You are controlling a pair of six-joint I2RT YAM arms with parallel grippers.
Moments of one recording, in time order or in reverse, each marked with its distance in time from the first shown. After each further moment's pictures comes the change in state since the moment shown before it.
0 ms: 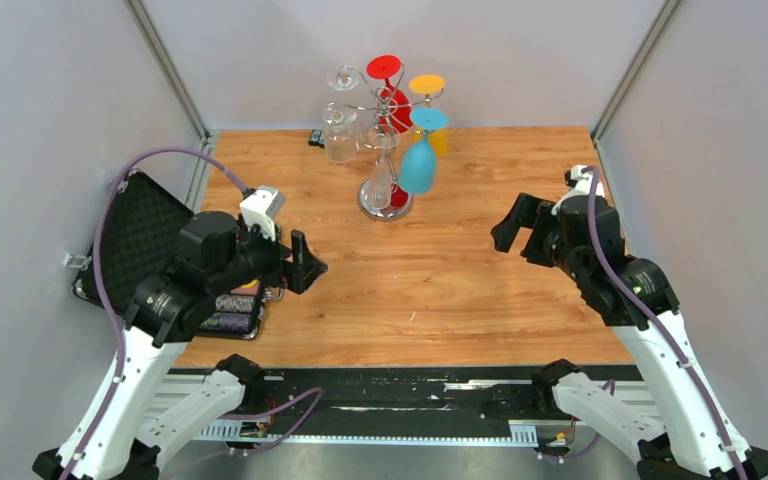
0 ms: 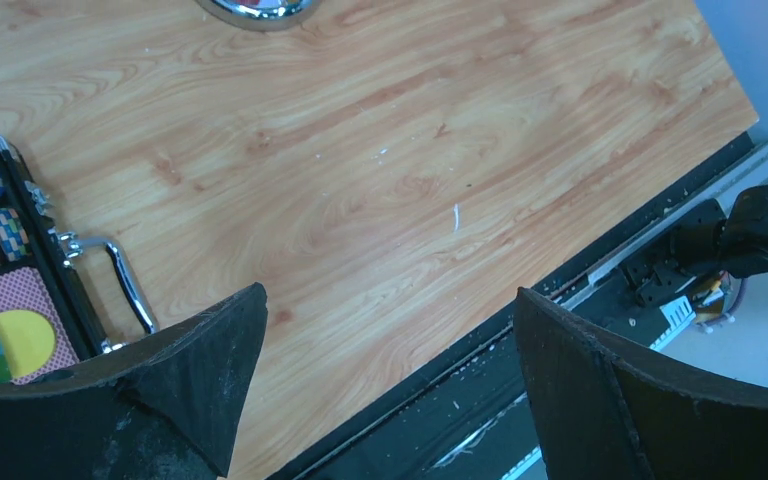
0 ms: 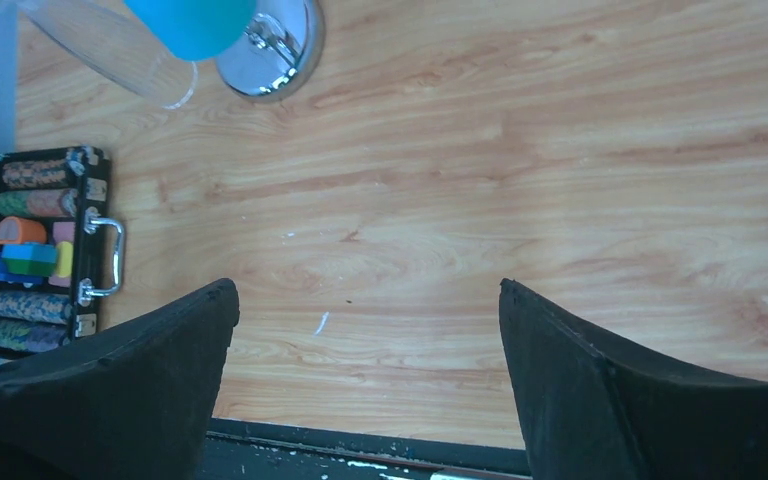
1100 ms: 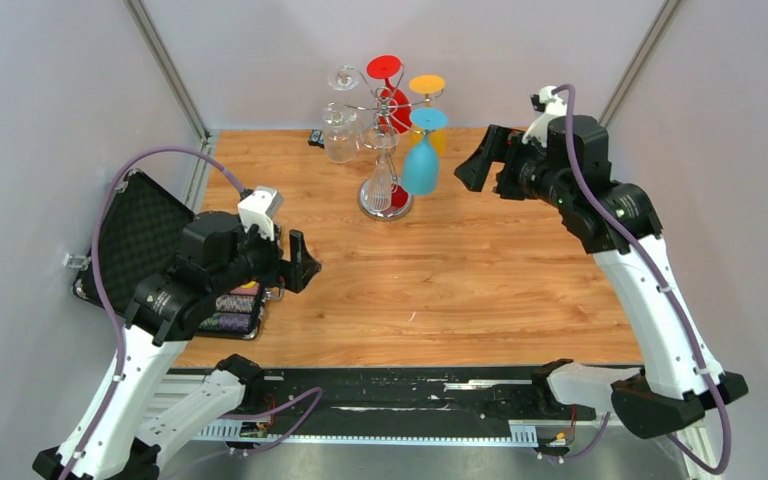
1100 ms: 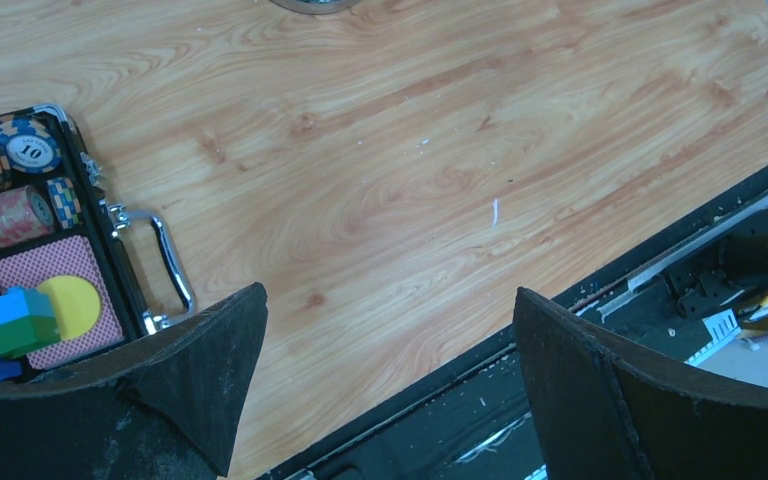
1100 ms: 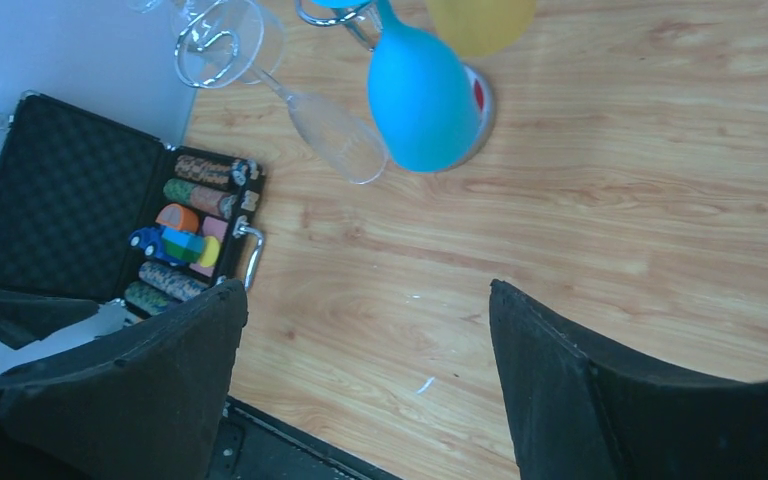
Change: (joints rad) left arm 0.000 -0.003 0.009 -0.039 -0.089 0.014; right arm 0.000 0.348 0.468 0.053 -0.226 -0.094
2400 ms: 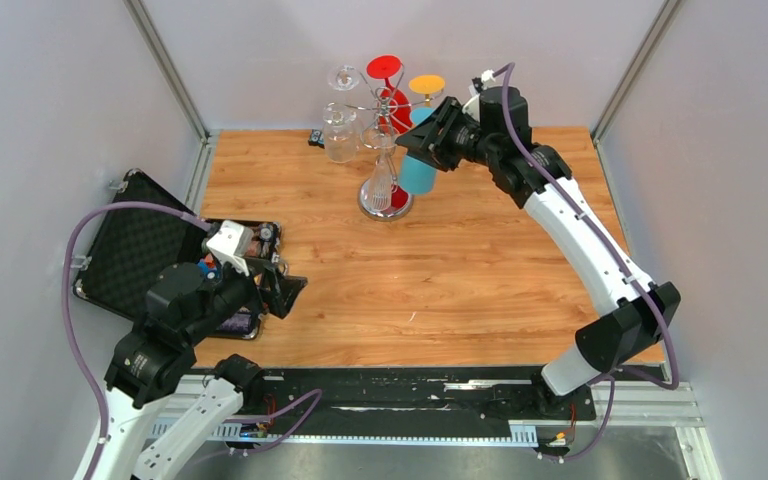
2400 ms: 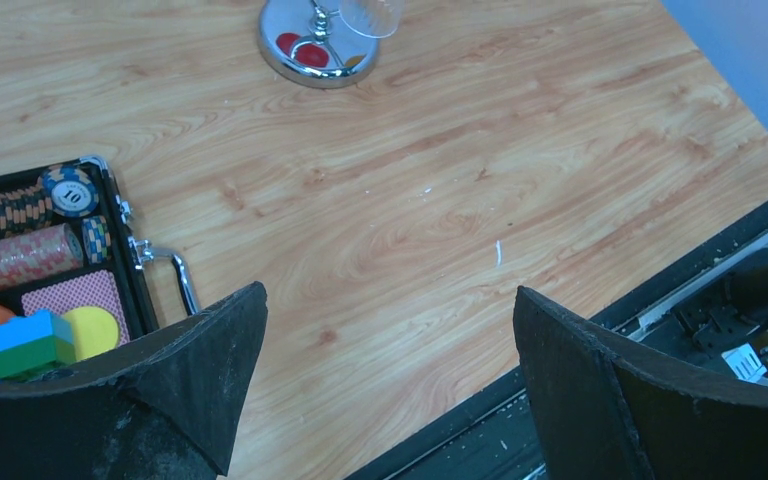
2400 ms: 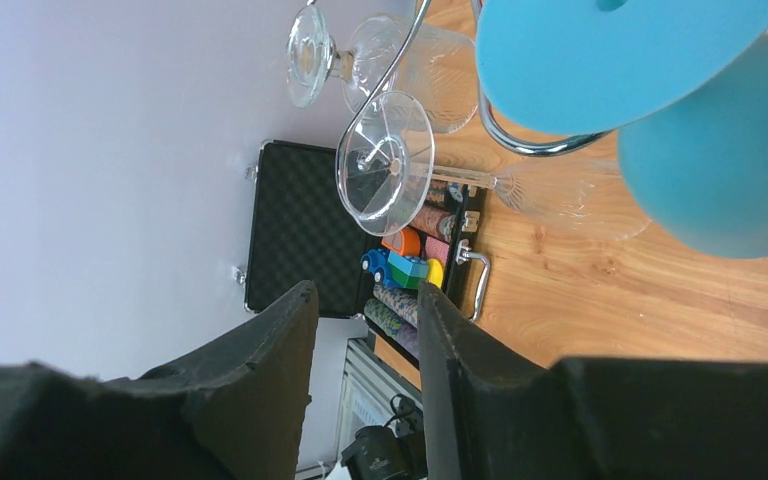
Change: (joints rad) left arm 0.000 -0.305 -0.183 0.103 -0.034 0.013; right arm 0.044 0.351 0.042 0.412 -0.279 0.520
